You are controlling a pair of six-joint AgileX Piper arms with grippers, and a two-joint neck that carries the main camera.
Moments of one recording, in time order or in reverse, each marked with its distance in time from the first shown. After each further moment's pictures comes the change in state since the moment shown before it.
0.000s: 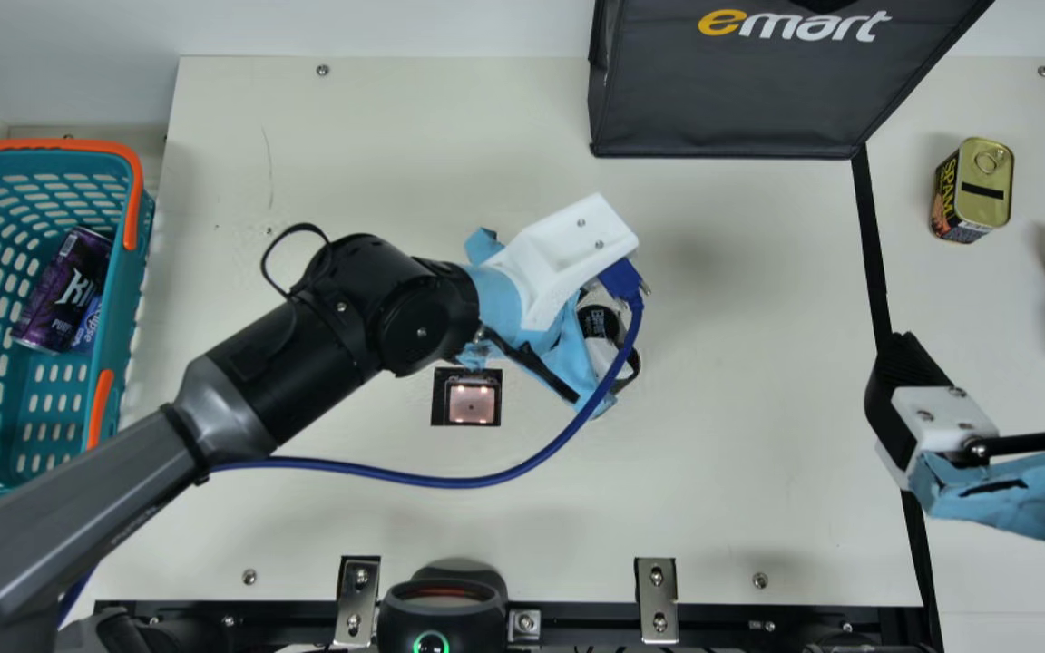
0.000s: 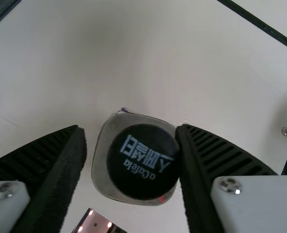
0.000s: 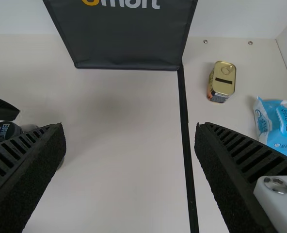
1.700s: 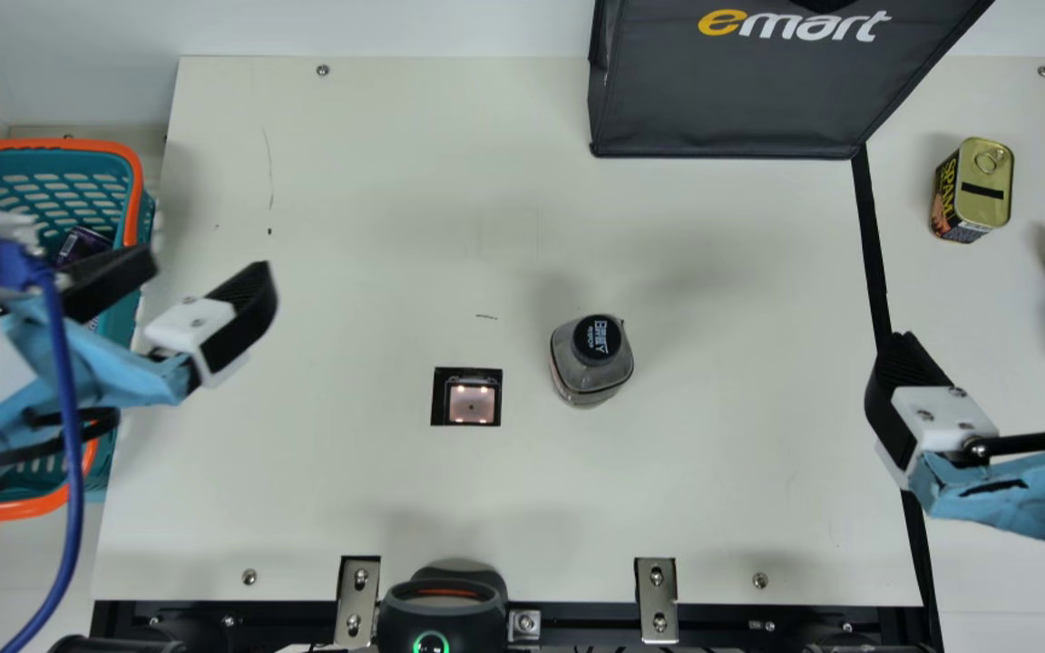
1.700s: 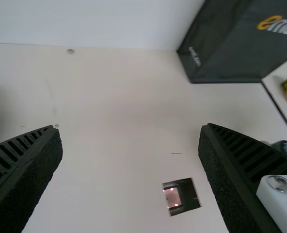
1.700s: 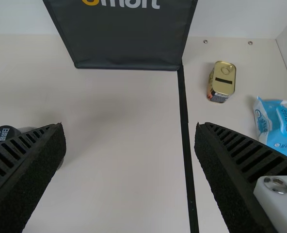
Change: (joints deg) left arm 44.9 -50.8 28.3 -4.8 3.1 -5.3; right arm 0.0 0.0 0.0 0.0 0.0 0.0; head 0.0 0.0
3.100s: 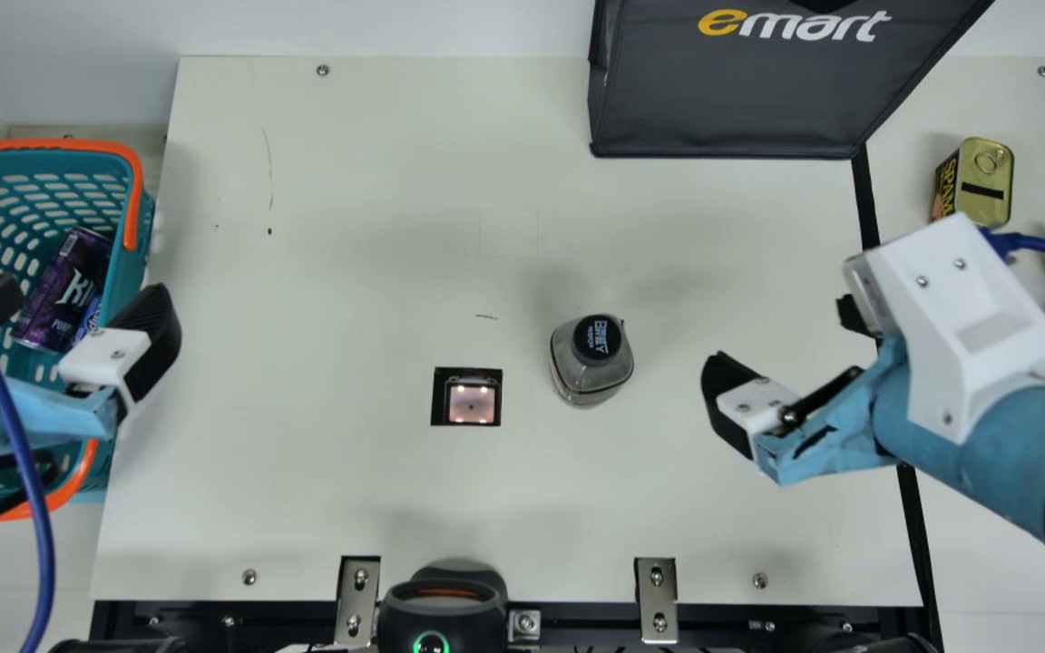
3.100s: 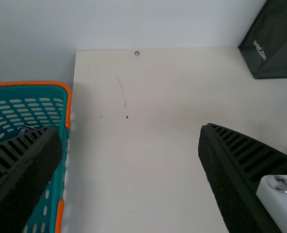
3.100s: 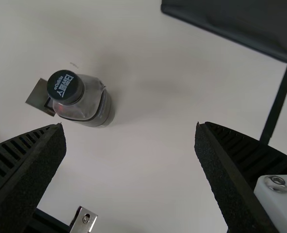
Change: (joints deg) left arm 3.8 -4.9 -0.9 13.7 3.9 -4.0; right arm 10.8 13.7 2.8 11.2 -0.9 -14.2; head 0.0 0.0
